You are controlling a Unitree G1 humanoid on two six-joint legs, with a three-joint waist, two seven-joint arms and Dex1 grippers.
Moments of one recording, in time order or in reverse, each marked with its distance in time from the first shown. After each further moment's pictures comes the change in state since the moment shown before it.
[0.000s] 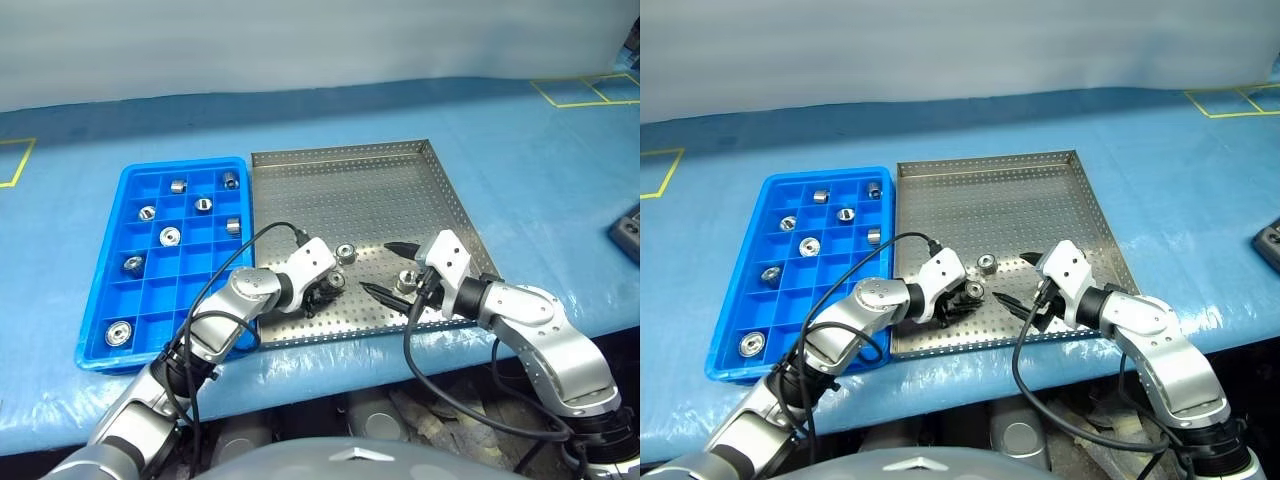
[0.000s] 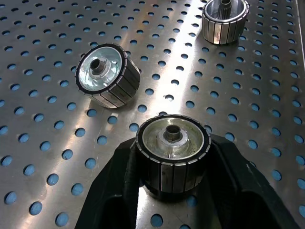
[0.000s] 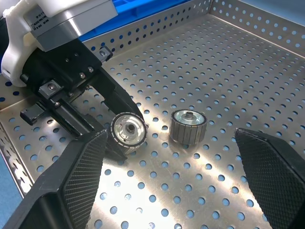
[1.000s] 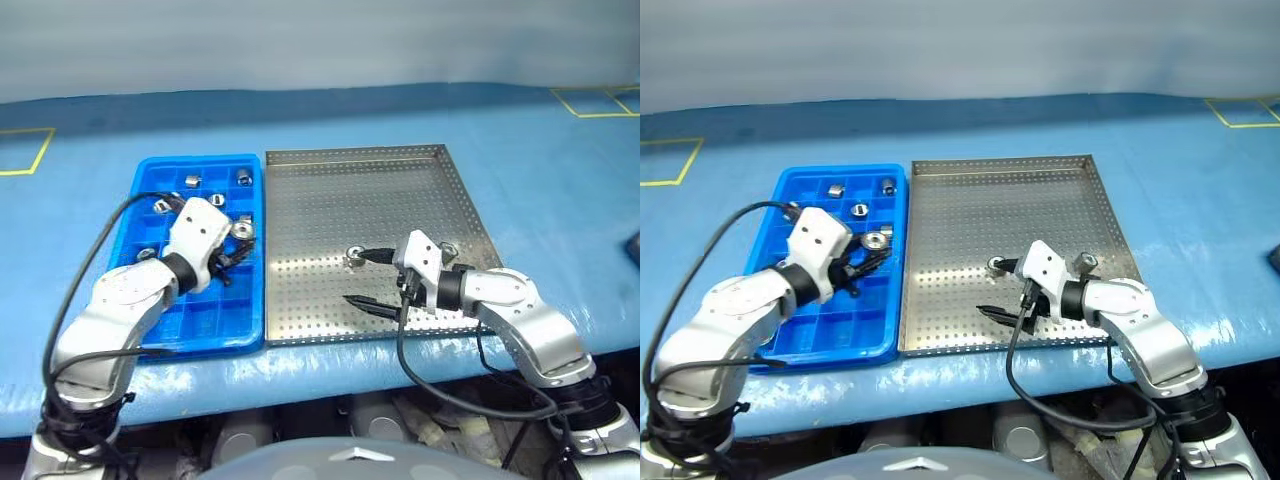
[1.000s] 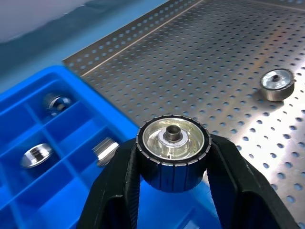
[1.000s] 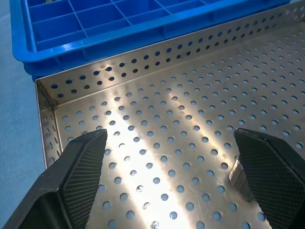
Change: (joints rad) left arm 0.272 0.199 0.605 -0.523 -0.077 0.241 0.179; right arm -0.186 0.001 0.157 0.172 -0.010 -0.044 0.192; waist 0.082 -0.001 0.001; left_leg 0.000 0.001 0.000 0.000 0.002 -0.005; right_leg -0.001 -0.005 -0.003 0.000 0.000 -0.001
